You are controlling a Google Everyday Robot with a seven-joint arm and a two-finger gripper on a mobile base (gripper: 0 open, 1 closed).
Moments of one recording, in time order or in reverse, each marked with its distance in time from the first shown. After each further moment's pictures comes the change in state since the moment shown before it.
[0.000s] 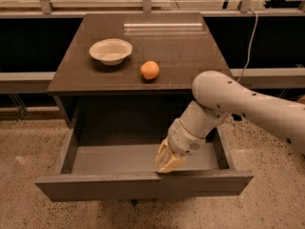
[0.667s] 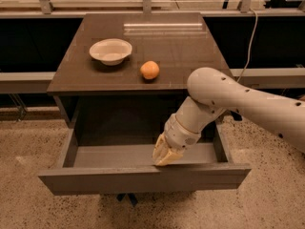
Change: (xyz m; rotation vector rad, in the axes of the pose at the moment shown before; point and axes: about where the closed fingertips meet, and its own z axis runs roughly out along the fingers) arm -0.001 -0.023 -0.001 0.038 0.029 -0.048
